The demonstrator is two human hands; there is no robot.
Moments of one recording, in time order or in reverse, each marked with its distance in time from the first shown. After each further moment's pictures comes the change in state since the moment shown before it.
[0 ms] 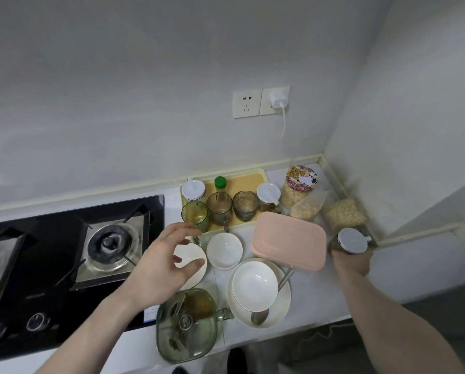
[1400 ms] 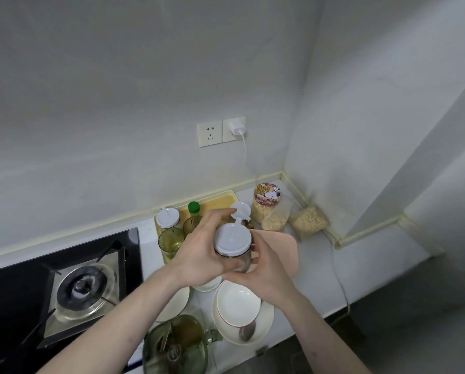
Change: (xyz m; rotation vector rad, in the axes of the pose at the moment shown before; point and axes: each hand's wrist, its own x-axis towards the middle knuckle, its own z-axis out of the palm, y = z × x) left_hand 0.059 0.090 0.031 -0.058 -0.130 0.357; right_hand -0.217 -0.086 -0.034 0.043 -0.780 -0.749
